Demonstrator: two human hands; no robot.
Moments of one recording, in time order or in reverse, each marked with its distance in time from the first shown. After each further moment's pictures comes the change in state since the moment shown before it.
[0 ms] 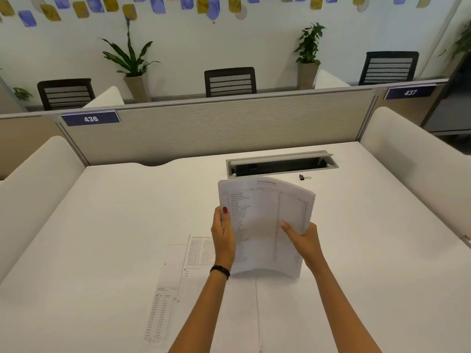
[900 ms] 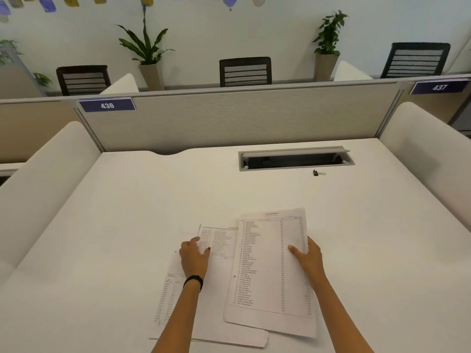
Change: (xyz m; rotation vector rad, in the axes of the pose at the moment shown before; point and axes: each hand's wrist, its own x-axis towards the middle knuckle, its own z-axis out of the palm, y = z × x) left_hand 0.008 -0.110 -0.116 0.806 0.056 -0.271; right_hand -0.010 0.083 0.000 -0.183 0.018 0.239
